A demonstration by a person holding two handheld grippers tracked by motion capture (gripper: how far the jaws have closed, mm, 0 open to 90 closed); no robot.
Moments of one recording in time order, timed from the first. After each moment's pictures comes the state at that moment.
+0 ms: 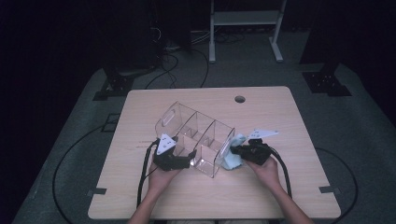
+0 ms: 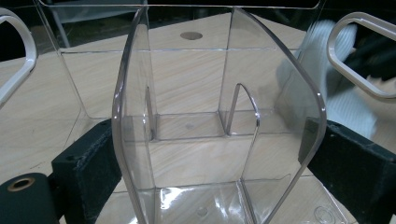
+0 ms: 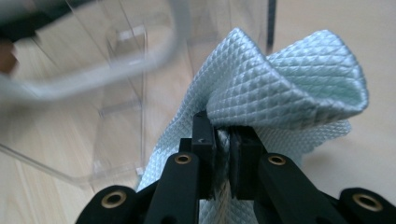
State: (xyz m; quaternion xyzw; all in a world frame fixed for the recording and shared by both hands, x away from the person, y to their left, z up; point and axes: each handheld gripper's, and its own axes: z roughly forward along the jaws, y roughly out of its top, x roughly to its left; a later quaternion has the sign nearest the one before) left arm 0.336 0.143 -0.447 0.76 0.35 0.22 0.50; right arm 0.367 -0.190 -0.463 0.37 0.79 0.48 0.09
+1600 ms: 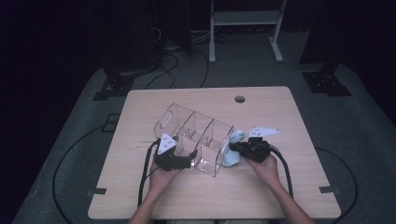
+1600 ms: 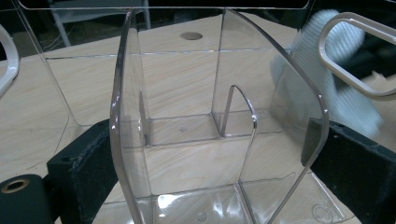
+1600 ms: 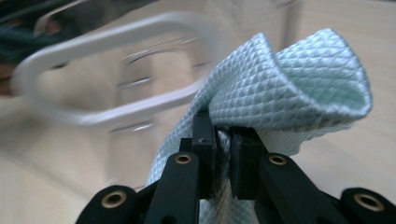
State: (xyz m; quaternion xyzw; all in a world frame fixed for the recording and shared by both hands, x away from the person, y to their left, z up) left arm 0.336 0.140 -0.446 0.76 0.36 0.22 0.50; right arm 0.364 -0.186 -0.458 0.34 0.79 0.50 0.09
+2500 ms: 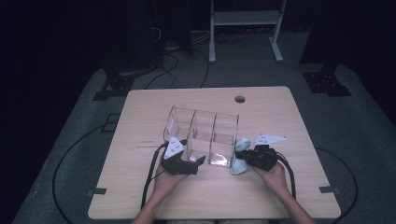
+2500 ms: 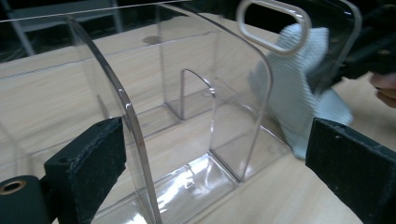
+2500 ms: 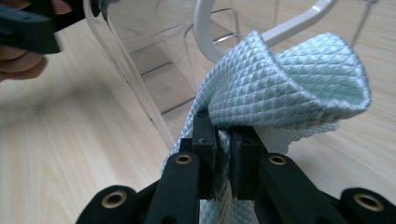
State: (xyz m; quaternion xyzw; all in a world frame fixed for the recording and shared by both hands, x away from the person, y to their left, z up) left arm 0.324 0.117 -0.445 0.78 0.30 0.19 0.52; right arm 0.345 -0.207 -0.463 0.35 0.80 0.48 0.08
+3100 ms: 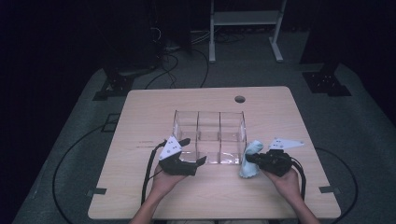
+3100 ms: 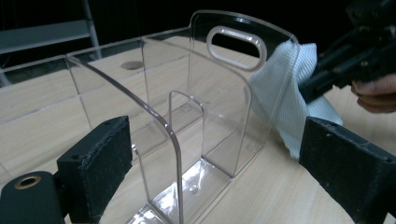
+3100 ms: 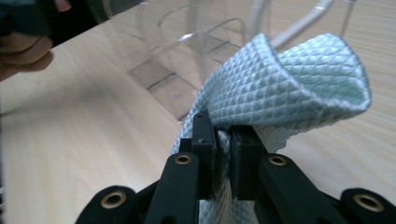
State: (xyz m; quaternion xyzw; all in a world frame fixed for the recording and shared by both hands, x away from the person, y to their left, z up) left arm 0.317 0.127 -0.424 0.77 0.26 0.17 0.56; right arm 0.318 -0.236 -0.451 0.36 0.78 0.50 0.08
